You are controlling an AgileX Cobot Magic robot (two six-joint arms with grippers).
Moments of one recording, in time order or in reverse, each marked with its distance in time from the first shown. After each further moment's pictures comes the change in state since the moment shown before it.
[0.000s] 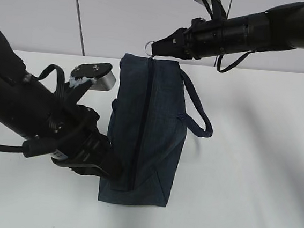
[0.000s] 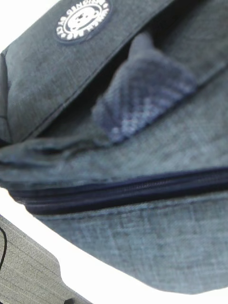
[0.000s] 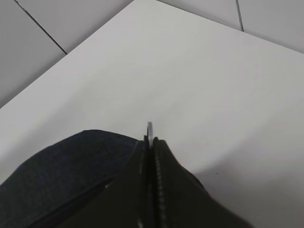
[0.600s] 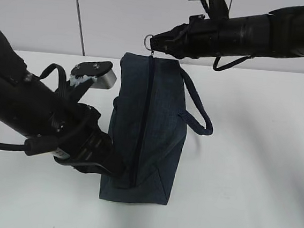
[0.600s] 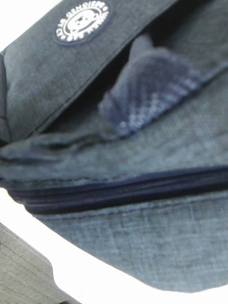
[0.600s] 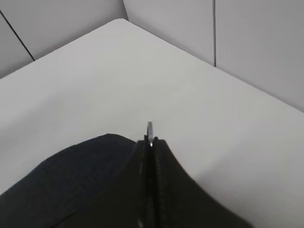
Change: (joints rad) left arm -0.002 0.000 0.000 -0.009 -0.021 0.004; right arm 0.074 -0.162 0.236 0.216 -0.230 -0.364
